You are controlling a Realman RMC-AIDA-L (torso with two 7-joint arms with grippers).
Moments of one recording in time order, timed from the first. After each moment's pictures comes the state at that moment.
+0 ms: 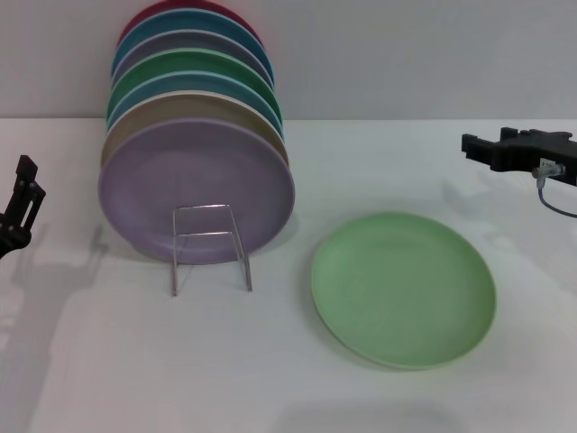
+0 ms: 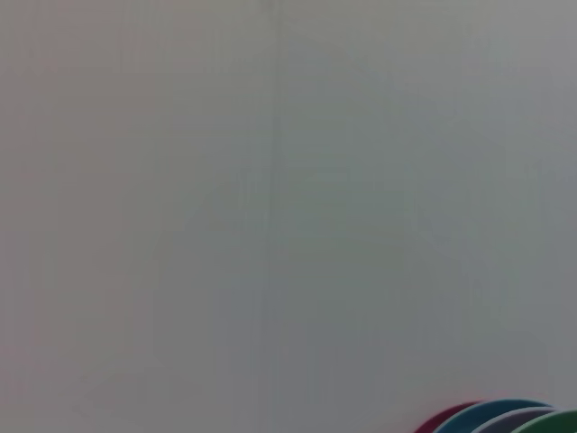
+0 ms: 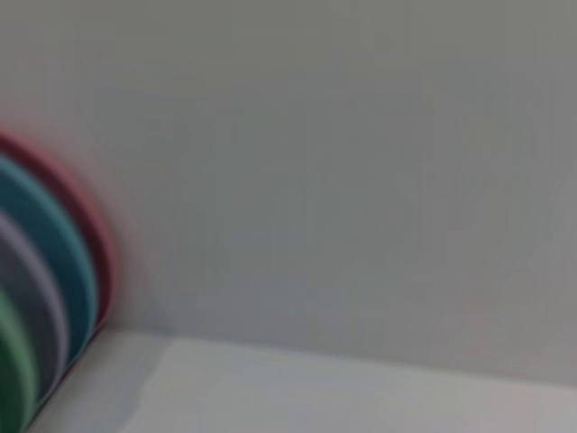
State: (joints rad) left arm -0.29 -2.07 -0.68 -0.26 2.15 1.46 -0.10; right arm 0.28 2.07 1.77 1.26 -2.18 0.63 -0.72
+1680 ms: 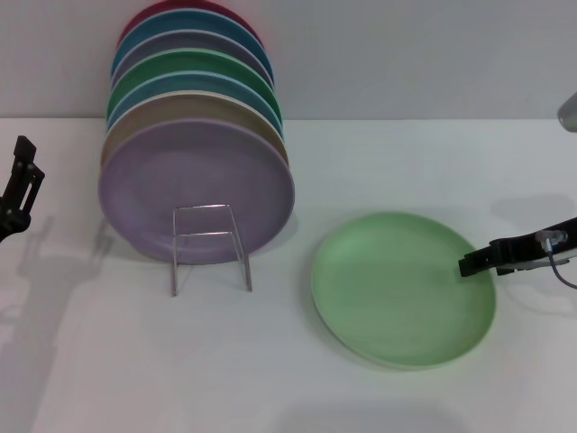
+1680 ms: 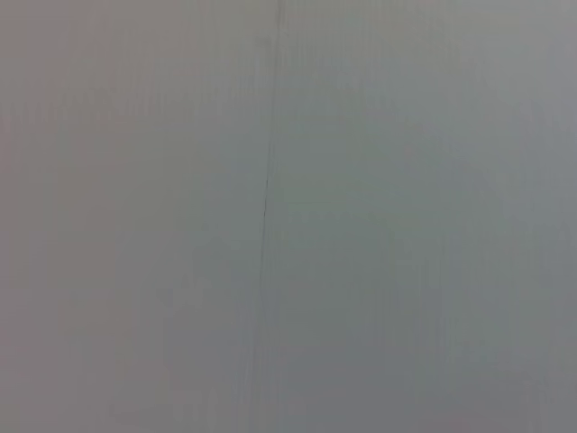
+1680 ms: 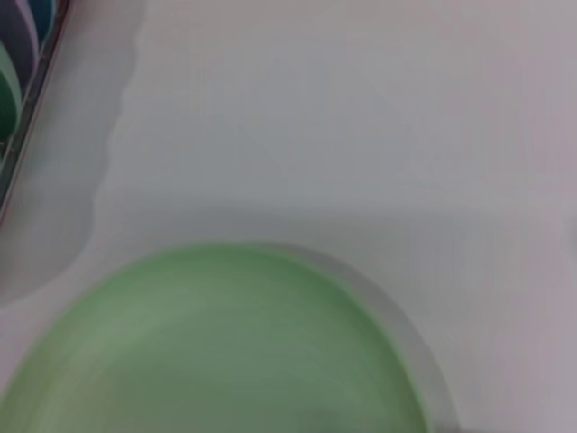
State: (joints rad) left arm -0.31 -2.07 -0.69 -0.27 2.15 1.49 -0.11; right arm 0.55 2.06 2.07 1.08 -2.56 1.32 -0.40
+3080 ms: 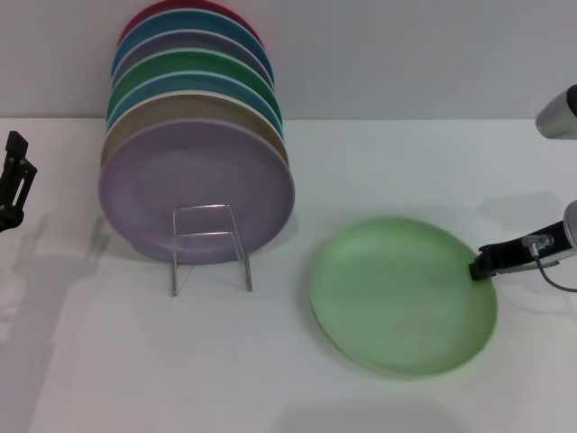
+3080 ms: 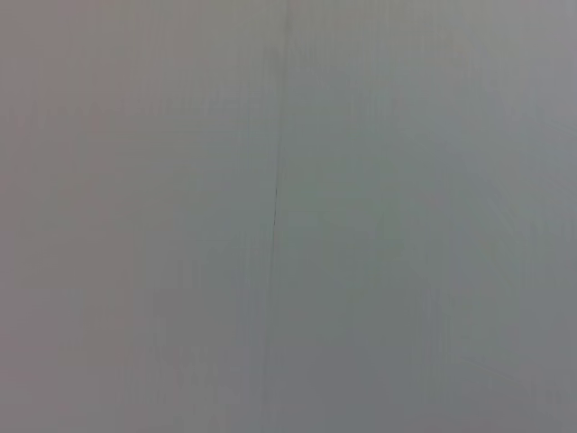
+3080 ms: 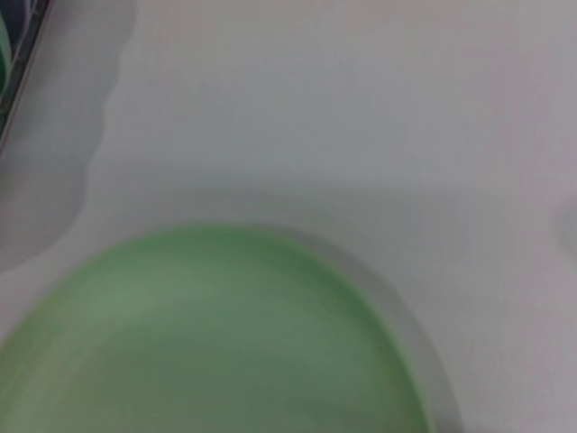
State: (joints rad) left arm -0.31 -2.07 -0.71 -0.26 2.15 1.50 -0.11; right arm 0.59 2.05 2.04 1.02 -2.59 1.29 -0.42
